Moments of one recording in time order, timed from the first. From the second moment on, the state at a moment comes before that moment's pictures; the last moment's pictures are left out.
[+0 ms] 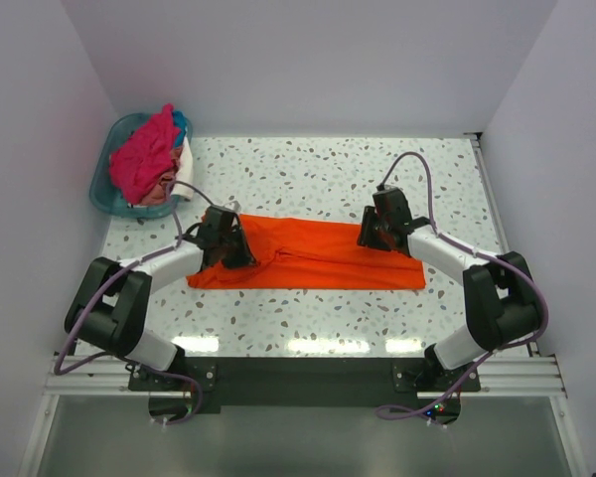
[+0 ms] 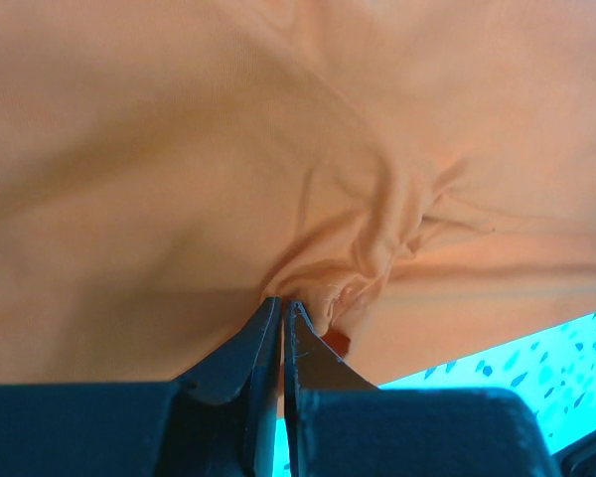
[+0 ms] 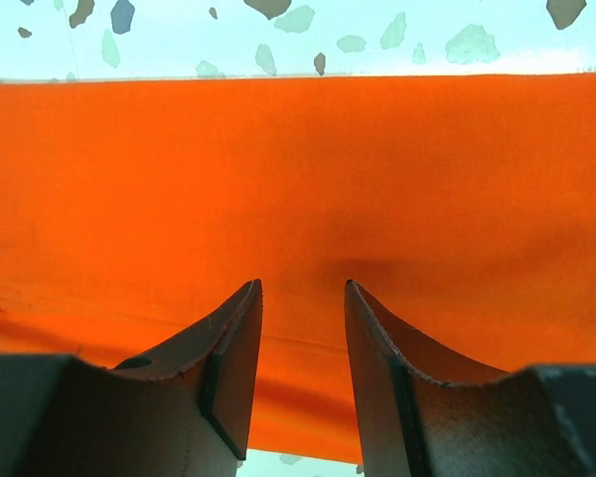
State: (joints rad) left arm -0.37 1.51 0.73 -0.16 0.15 -0.62; right arm 0.37 1.54 0.89 -0.26 0.08 0.52
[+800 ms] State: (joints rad) left arm -0.43 1.38 0.73 -0.19 0.25 -0.54; right arm 0.37 1.54 0.91 -0.31 0.15 0.44
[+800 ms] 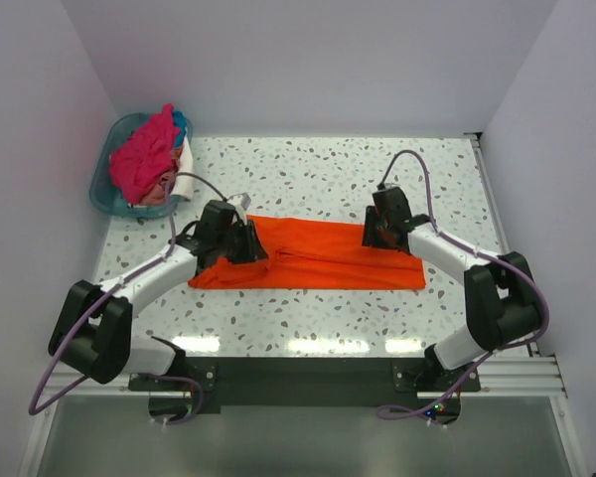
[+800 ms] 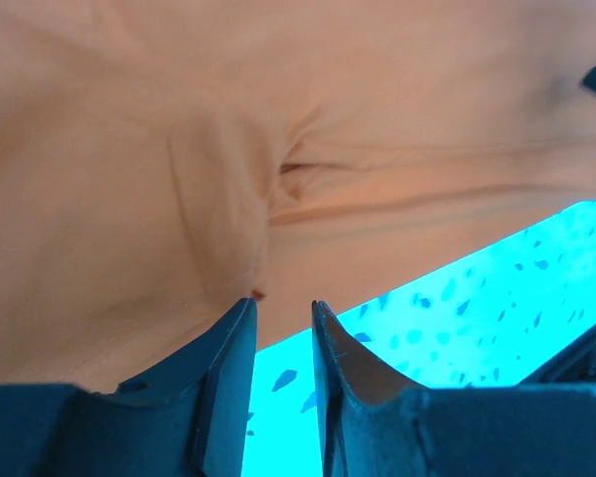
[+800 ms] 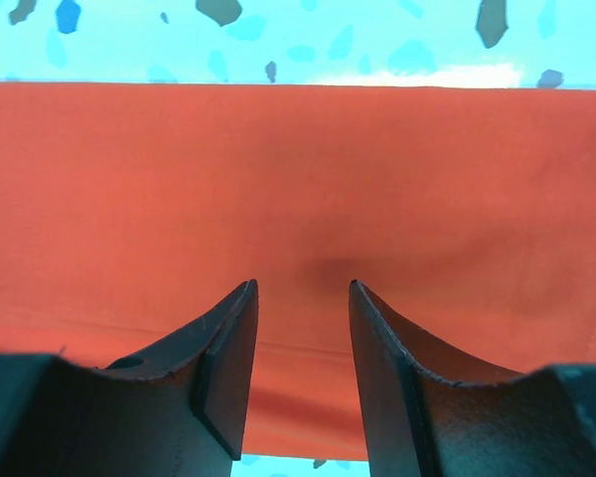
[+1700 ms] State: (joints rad) left arm -0.39 2.07 1.45 -0.39 -0.27 -0.77; right arm 0.37 1.59 0.86 -0.37 0.19 0.46
